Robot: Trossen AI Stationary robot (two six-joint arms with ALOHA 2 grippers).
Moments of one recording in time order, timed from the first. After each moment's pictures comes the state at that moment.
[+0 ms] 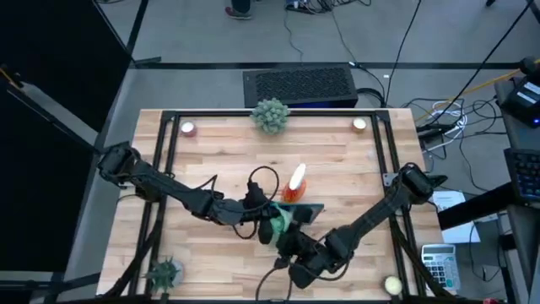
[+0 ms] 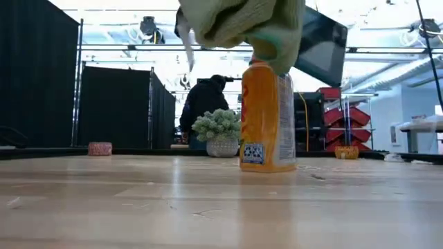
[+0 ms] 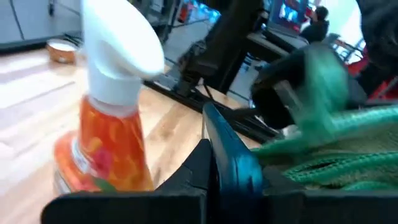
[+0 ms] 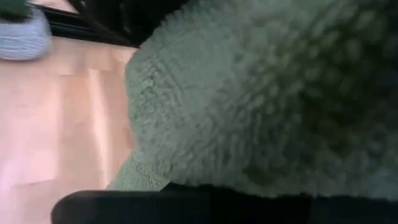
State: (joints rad) left arm -0.41 1.63 1.03 0.39 -0.51 -0.54; right arm 0.60 1.94 1.56 -0.51 1.12 0.42
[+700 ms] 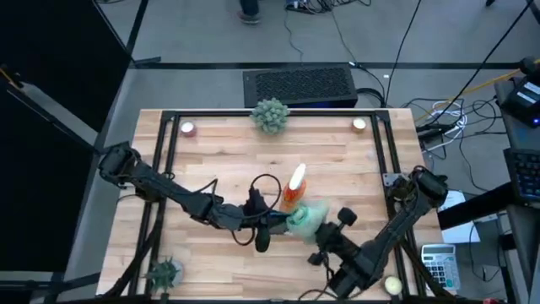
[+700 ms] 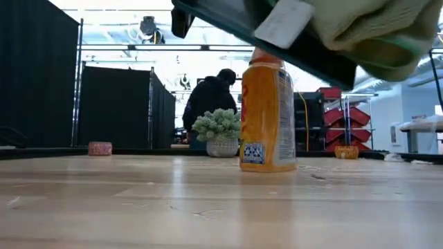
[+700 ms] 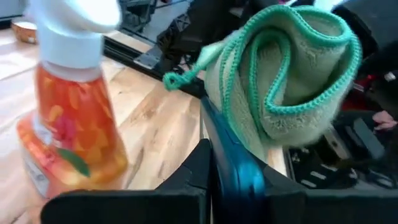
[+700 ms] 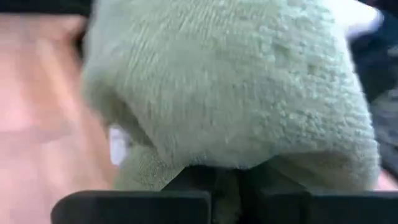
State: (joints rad) left arm -0.43 1.63 1.03 0.37 -0.44 -0.52; right arm 0.82 1.89 1.55 -1.11 1.14 1.20
